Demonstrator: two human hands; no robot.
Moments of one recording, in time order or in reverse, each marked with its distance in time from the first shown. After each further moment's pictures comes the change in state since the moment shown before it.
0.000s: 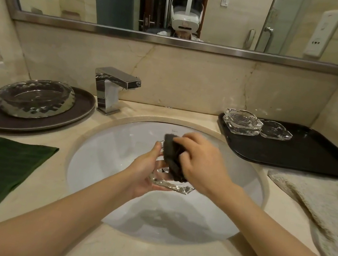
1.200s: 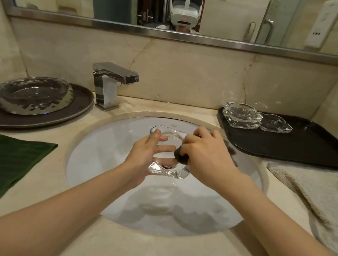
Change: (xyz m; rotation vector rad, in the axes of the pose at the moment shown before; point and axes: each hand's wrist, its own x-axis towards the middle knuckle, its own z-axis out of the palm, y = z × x) left_hand -0.003 0.005 0.003 0.142 0.095 0.251; right_hand 0.004 0.011 -0.013 -0.541 -0.233 -0.238
